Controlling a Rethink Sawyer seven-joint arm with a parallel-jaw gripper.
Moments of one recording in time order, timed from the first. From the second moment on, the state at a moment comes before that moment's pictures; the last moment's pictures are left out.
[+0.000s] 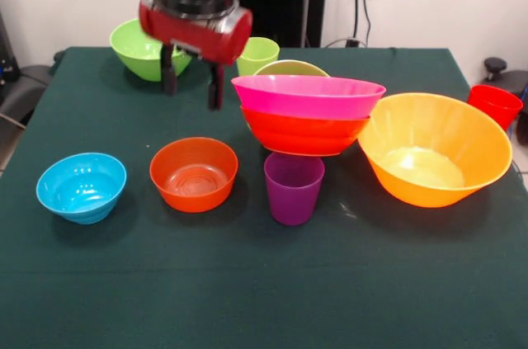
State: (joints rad) arm -0.37 -0.61 0.04 1.35 -0.17 0.85 1.93
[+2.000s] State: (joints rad) arm -0.50 -0.45 0.29 1.25 -0.38 0.85 1.81
